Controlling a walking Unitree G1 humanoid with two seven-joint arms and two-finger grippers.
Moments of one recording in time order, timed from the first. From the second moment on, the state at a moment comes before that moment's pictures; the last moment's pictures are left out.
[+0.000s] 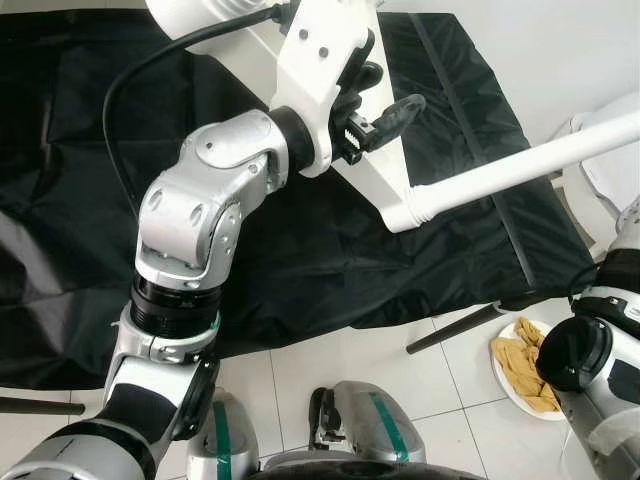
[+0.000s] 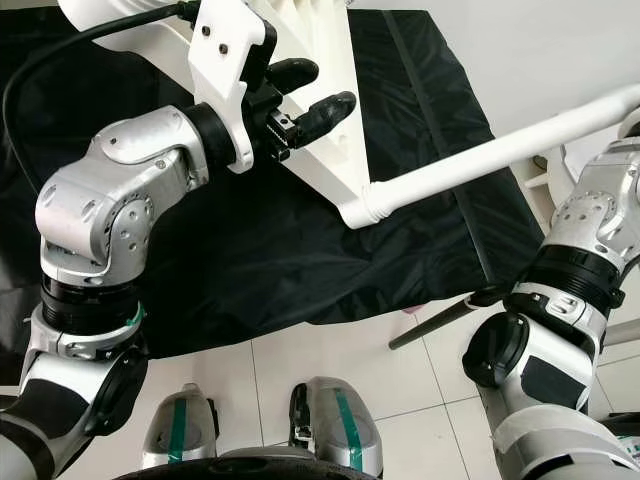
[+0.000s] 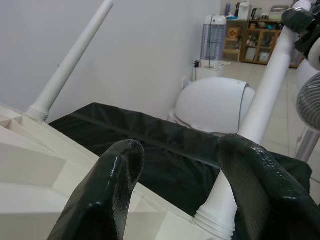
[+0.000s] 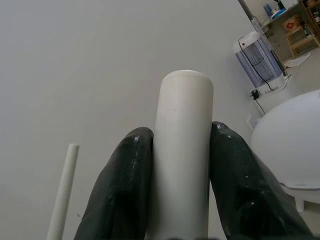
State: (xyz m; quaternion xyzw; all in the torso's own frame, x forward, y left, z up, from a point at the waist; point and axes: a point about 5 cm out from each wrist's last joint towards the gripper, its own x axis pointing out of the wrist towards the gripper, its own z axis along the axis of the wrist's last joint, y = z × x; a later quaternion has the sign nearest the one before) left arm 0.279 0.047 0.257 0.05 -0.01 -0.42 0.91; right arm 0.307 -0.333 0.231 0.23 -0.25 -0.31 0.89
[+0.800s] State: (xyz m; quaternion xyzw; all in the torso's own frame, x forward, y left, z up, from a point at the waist) left arm 0.288 0.068 0.263 0.16 0.04 -0.25 0.95; right arm 0.330 -0.299 0.221 0.23 -0.22 -0.20 0.93
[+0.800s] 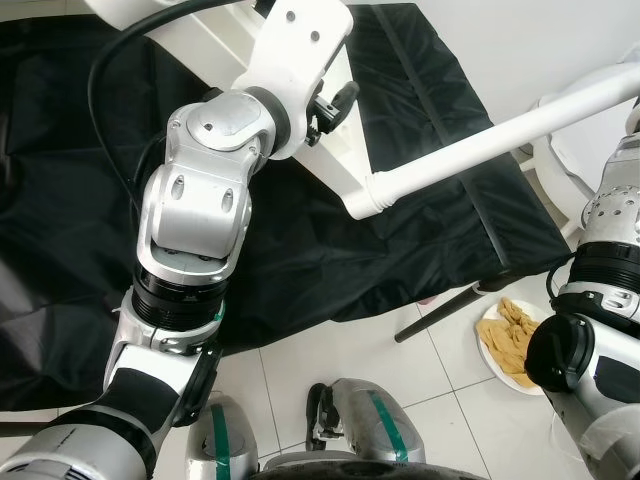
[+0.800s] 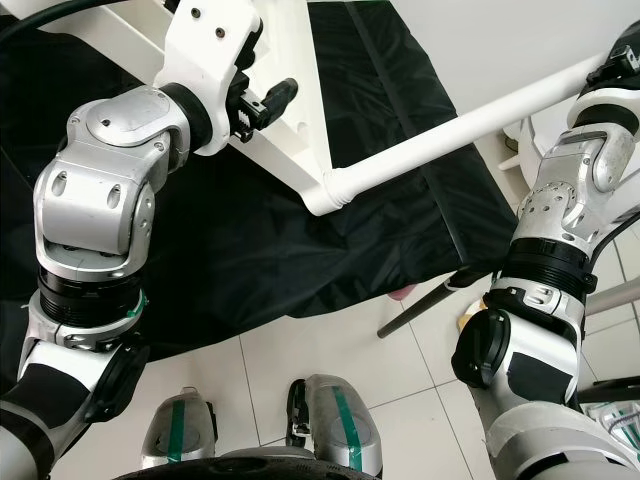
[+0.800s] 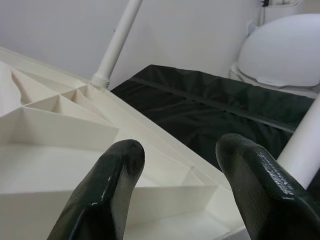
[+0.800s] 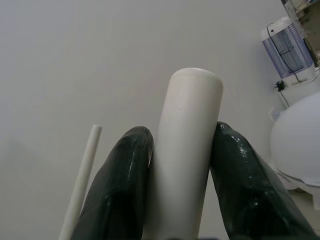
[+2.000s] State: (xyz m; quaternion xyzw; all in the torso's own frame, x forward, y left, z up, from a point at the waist) left arm 0.292 0.086 0.273 0.18 0.03 -0.17 0.97; right arm 0.306 -0.248 0.225 0.19 -0.46 -0.11 0.86
